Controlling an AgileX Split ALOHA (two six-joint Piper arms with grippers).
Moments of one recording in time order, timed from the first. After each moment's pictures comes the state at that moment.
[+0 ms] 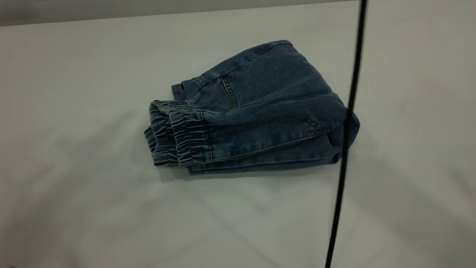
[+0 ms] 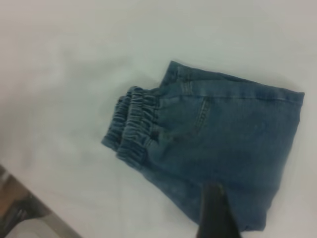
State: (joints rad) left arm -0.43 1.20 -1.58 -0.01 0.59 0.43; right arm 0.66 1.61 -1.76 0.05 1.23 -0.01
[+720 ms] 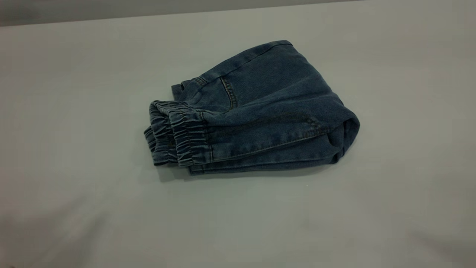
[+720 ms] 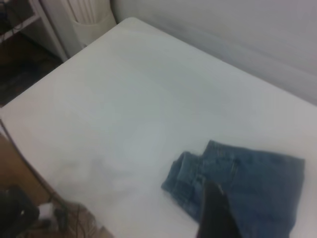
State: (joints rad) left arm -0.43 0.96 -1.48 -0.12 1.16 0.30; right arm 0.66 0.95 -1.55 0.18 1.22 0.00
